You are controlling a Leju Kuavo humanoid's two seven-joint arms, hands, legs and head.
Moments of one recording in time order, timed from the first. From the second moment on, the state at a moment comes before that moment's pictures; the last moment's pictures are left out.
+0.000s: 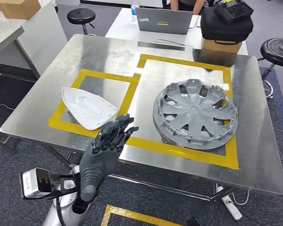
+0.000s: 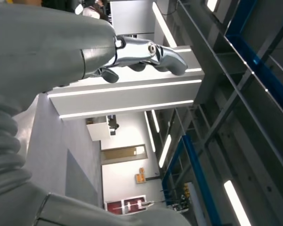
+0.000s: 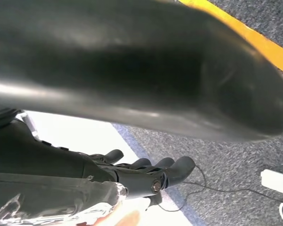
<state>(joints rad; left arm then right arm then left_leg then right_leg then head) -0.01 -0.25 -0.33 -1.60 0.15 -0.47 -0.70 -0.07 0.16 -0.72 -0.20 1.53 -0.26 0.16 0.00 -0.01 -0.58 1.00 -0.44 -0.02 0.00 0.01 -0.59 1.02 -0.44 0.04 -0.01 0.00</state>
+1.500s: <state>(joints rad) -0.03 -0.24 -0.31 -1.41 0.05 -0.34 -0.70 -0.08 0.16 -0.73 -0.20 1.54 -0.26 0.17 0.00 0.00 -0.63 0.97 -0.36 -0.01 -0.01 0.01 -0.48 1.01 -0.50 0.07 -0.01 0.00</state>
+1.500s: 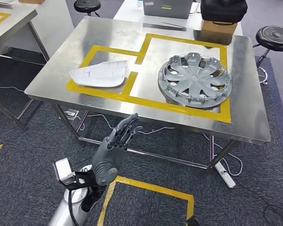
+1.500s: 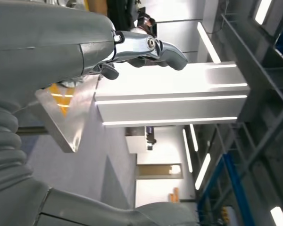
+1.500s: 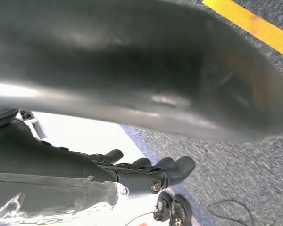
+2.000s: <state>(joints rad) -0.22 -0.22 -0.25 -0.85 -0.24 0.10 -0.69 -0.08 0.16 -0.71 -0.20 1.57 -0.25 0.19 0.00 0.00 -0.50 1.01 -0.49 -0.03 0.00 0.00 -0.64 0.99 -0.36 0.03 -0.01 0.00</state>
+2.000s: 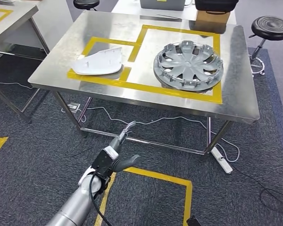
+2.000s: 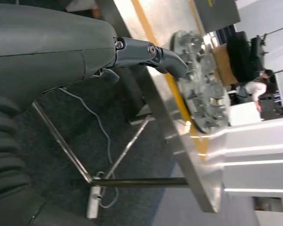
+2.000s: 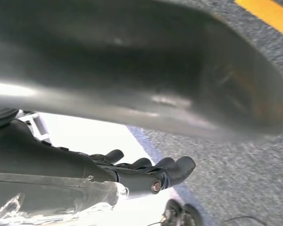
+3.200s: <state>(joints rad) -0.13 -0.19 -0.03 -0.23 -0.20 0.08 -0.08 -0.07 0.16 -0.67 -0.20 1.55 -0.26 0.20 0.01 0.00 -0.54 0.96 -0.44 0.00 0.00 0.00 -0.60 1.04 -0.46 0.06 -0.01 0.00</state>
